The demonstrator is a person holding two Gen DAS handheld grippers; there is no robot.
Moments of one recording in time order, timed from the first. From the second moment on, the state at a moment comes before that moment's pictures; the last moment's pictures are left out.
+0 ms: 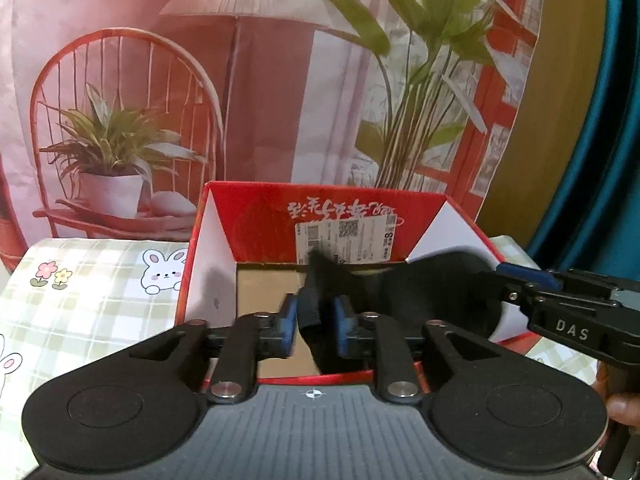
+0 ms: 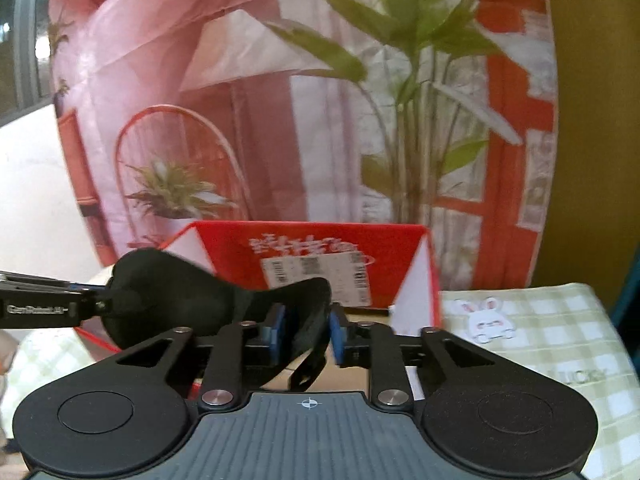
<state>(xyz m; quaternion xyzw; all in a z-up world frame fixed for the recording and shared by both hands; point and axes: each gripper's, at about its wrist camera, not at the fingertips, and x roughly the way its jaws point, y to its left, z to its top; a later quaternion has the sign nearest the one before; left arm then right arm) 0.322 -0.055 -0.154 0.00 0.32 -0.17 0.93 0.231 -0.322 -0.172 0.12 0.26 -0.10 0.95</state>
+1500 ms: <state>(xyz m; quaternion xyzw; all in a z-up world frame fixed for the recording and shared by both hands) 0.197 -0.030 -0.198 -0.07 0.40 -0.22 0.88 0.092 -0.211 -0.208 0.19 0.30 -0.01 0.93</state>
